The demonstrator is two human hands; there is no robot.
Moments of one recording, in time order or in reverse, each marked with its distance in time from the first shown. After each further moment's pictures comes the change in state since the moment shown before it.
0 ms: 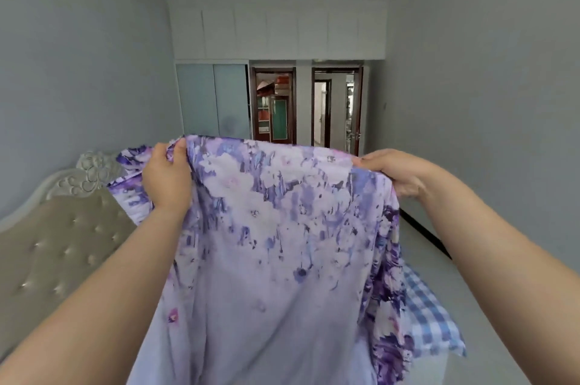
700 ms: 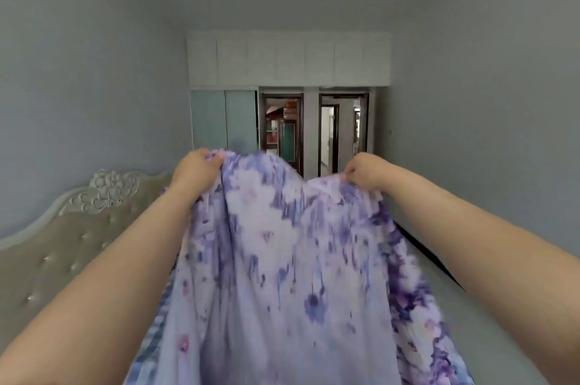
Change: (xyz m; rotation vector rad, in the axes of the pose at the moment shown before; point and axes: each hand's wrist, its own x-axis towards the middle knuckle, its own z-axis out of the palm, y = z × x) left_hand 0.008 0.074 0.009 0.215 -0.429 0.027; right_hand 0.016 -0.039 -0.016 -1.255 0.377 -0.166
